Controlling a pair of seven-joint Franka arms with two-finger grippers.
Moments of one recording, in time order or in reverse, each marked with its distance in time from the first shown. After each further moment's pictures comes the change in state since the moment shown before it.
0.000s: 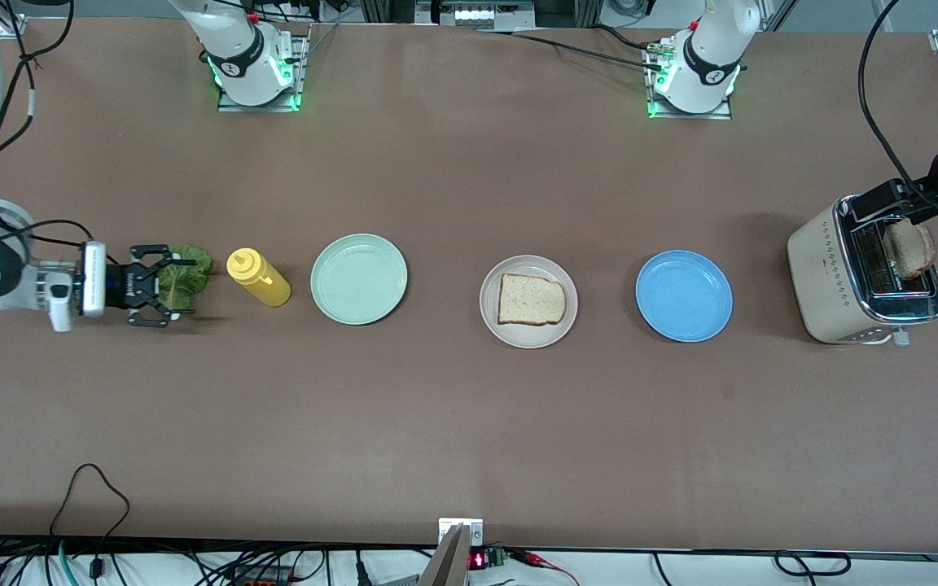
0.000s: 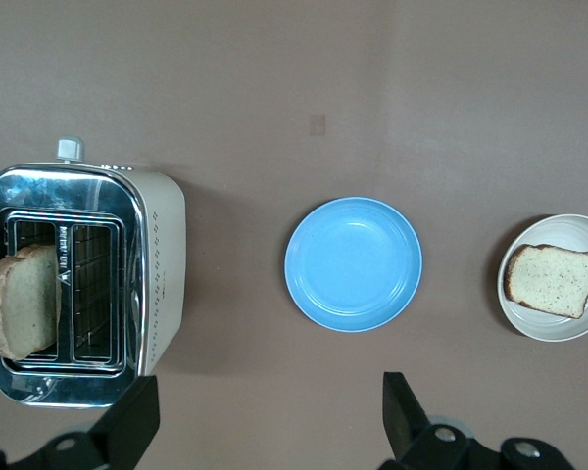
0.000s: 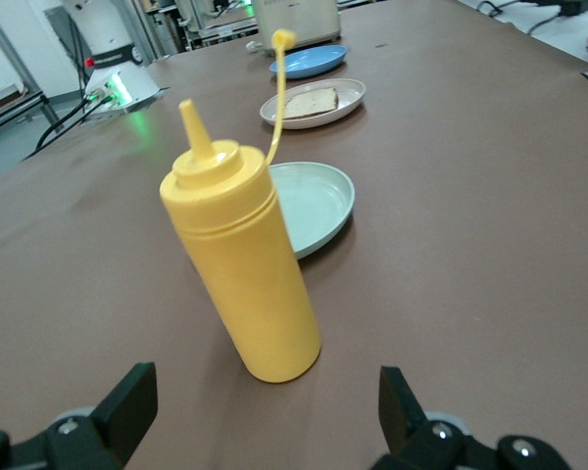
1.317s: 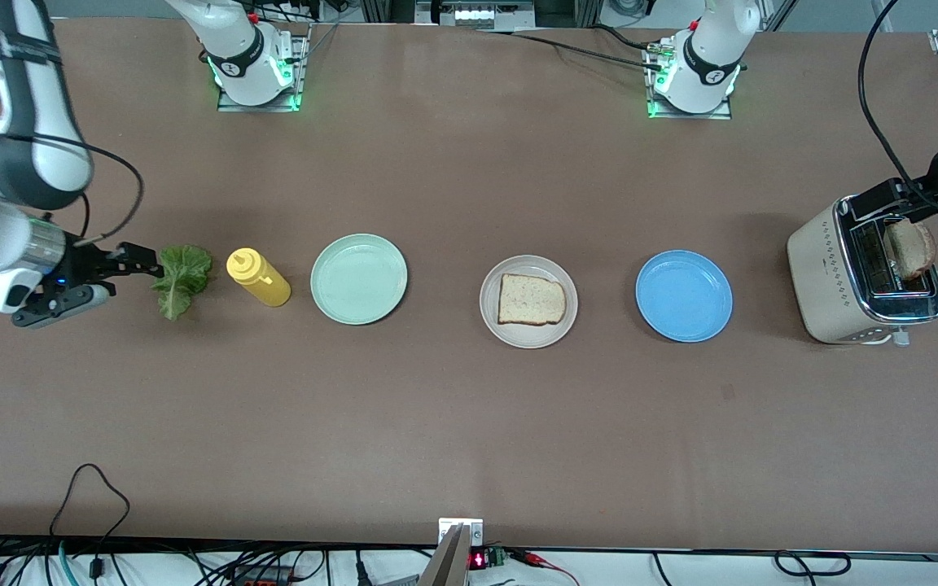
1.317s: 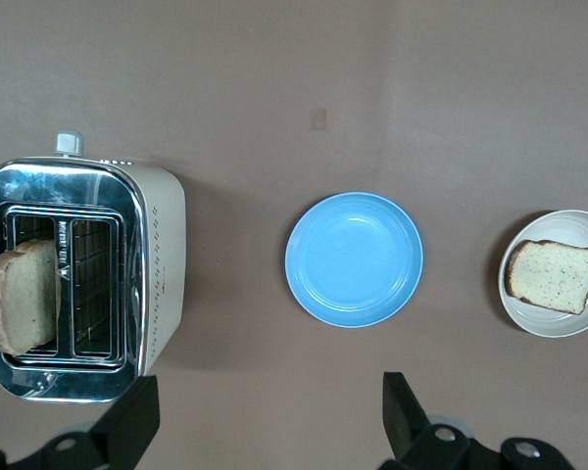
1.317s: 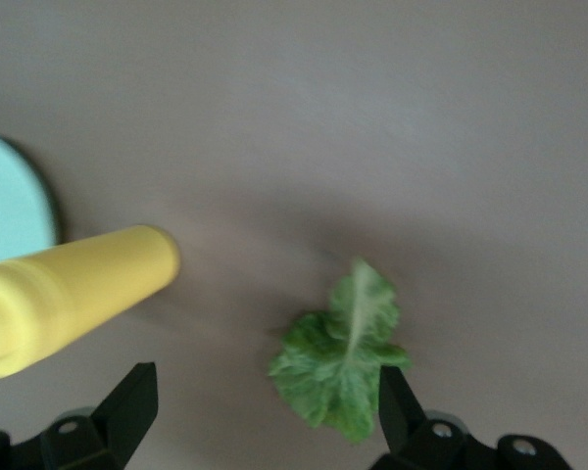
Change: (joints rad) left arm 0.001 0.000 0.000 0.000 0.000 -0.009 0.000; right arm 0.222 -0.404 0.021 -0.275 -0.791 0.510 1.819
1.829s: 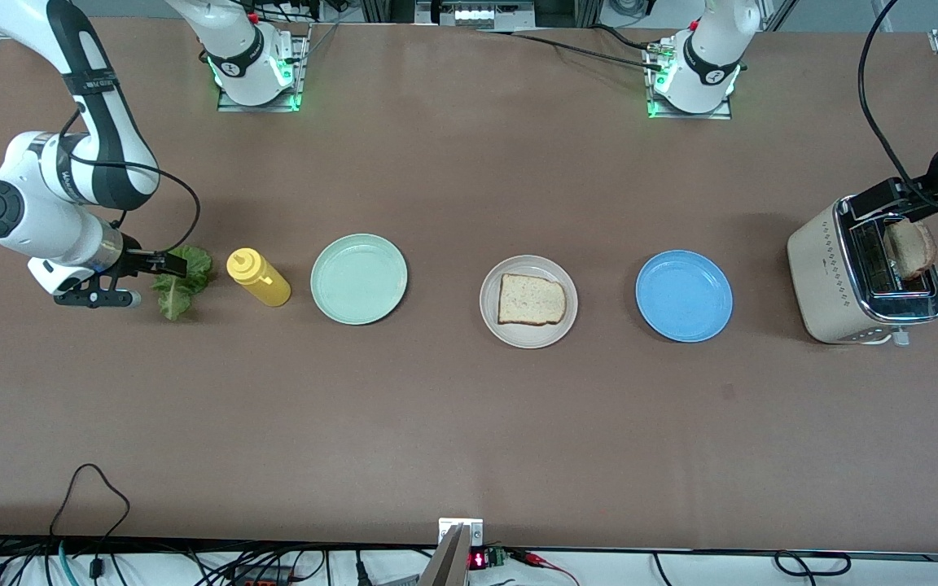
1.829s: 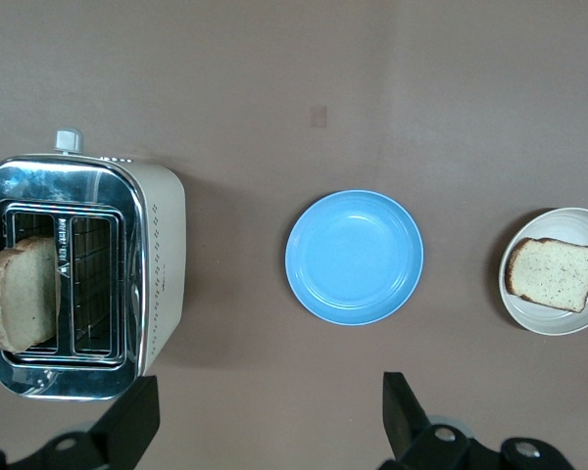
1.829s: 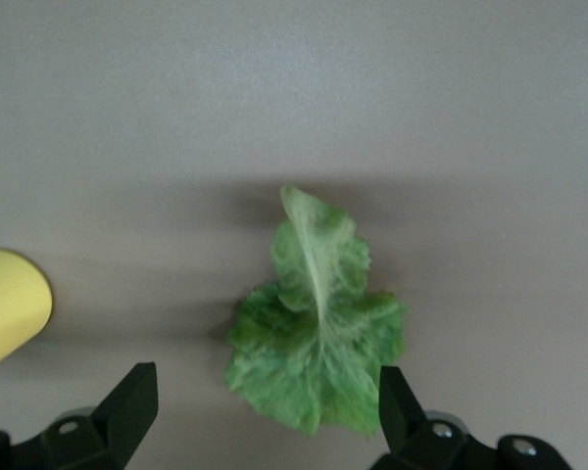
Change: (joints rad) left arm 0.000 0.000 0.000 0.000 0.000 -0.005 0.000; right arm 0.003 0.036 0.001 -0.168 -0.112 0.196 0.327
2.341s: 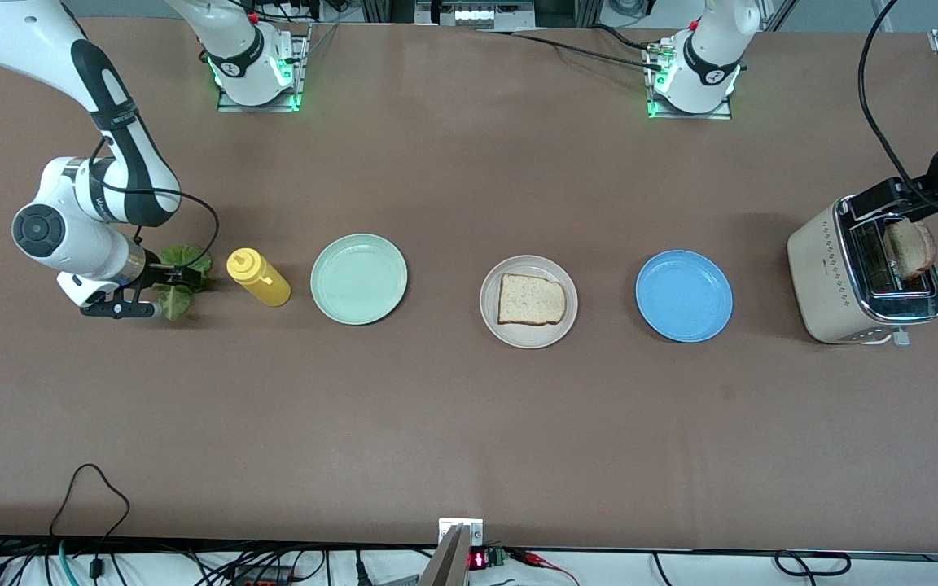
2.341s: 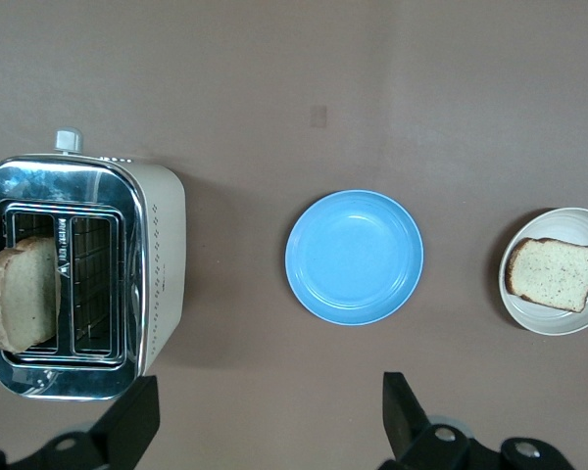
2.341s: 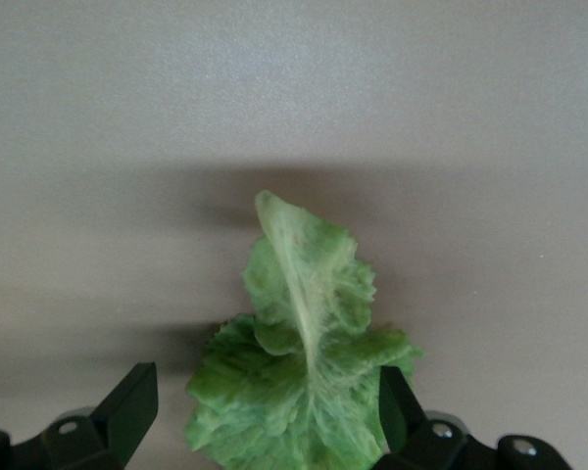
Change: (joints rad) left arm 0.000 0.000 0.000 0.000 0.000 0.000 0.000; right arm -0.001 0.105 -0.007 -0.002 -0.062 0.089 0.031
